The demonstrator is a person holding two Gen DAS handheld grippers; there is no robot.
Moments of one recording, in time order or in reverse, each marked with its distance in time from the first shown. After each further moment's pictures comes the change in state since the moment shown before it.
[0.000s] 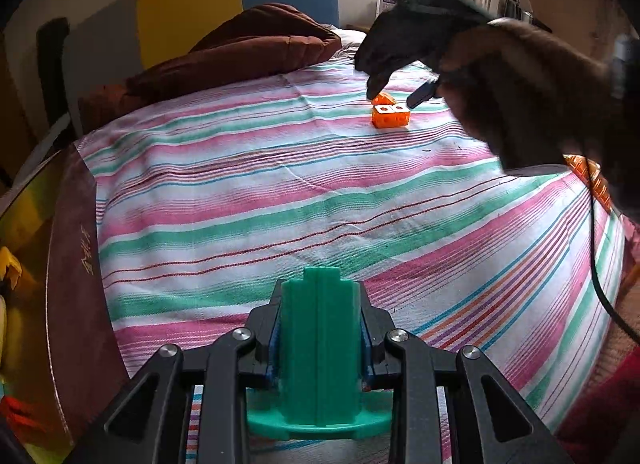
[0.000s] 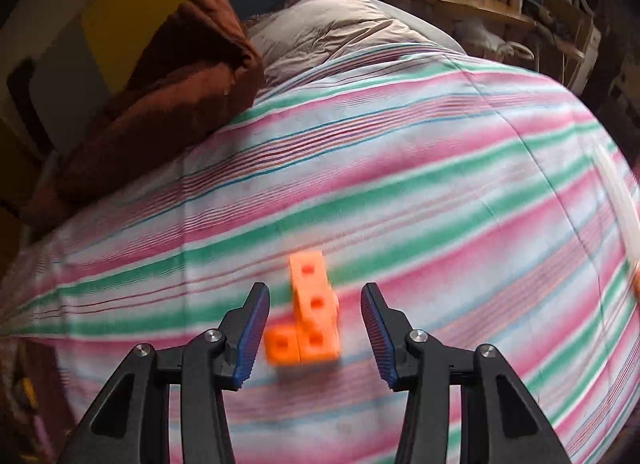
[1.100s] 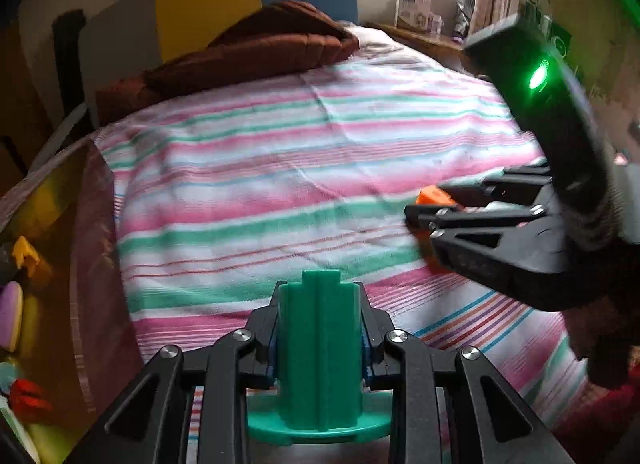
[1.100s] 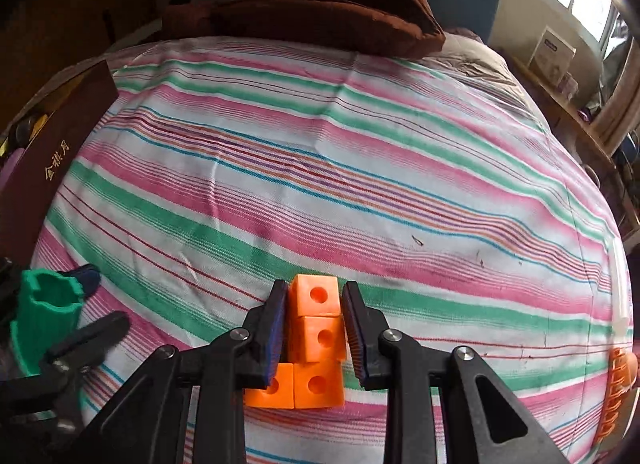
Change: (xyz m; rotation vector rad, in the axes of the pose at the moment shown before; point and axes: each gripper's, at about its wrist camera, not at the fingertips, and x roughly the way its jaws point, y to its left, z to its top) left arm -0.013 -0.003 0.010 -0.043 0.009 0.058; right arm -0.076 0.021 -0.178 -0.568 -0.094 0.088
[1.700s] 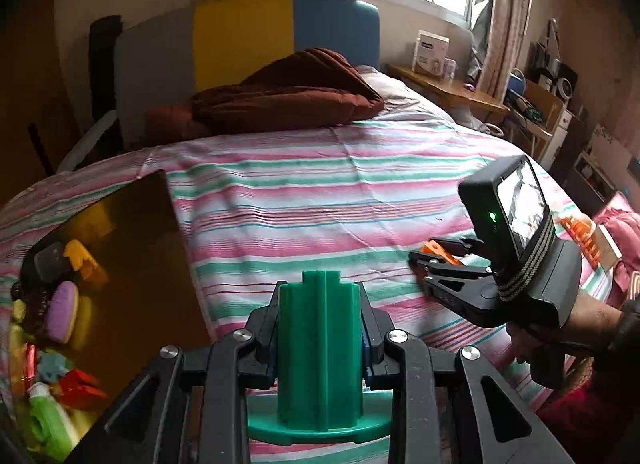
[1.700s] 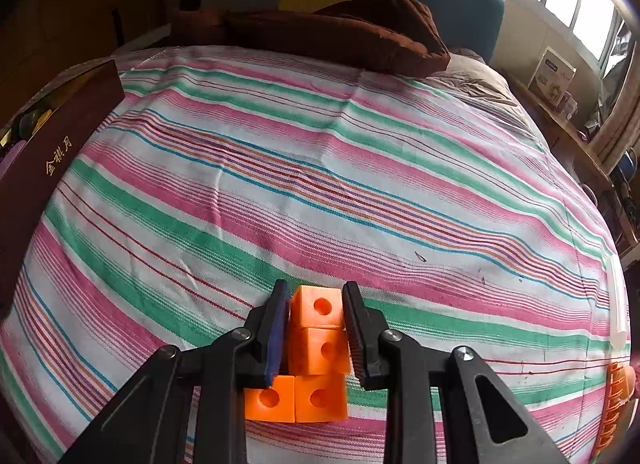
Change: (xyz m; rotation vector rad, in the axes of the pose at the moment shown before) left arm -0.076 0.041 0.009 -0.089 -0.100 0.009; right arm 0.010 0.004 0.003 -0.036 -0.067 -0.017
